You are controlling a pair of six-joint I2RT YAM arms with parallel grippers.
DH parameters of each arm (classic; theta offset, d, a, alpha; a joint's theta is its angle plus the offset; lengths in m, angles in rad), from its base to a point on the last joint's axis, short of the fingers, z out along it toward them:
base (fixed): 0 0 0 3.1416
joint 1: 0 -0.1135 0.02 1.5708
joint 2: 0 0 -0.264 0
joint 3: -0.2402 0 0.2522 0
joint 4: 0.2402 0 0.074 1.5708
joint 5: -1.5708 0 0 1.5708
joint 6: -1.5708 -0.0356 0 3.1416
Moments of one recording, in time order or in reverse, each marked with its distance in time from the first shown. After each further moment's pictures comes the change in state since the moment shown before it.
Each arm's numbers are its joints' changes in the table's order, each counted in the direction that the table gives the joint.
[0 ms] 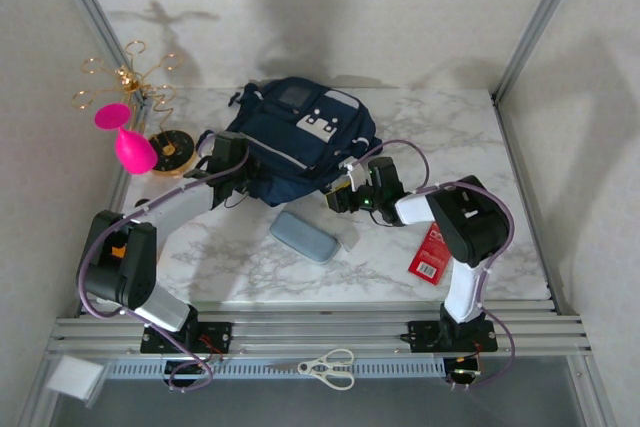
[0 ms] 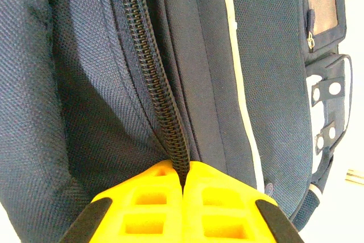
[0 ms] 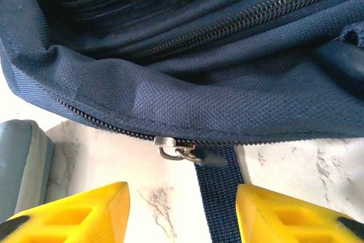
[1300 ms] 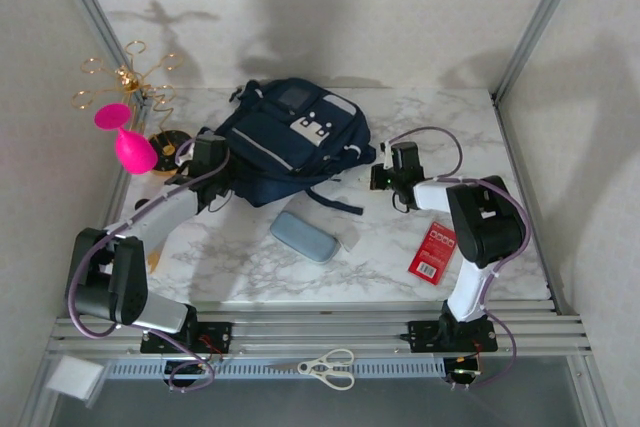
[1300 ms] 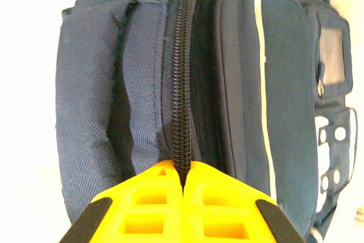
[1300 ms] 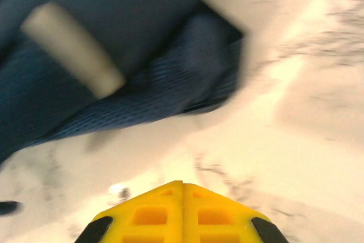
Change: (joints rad) left arm -0.105 -0.100 0.061 0.050 0.051 -0.026; right arm 0.161 -0.051 -0.097 0.257 -0.439 -0.179
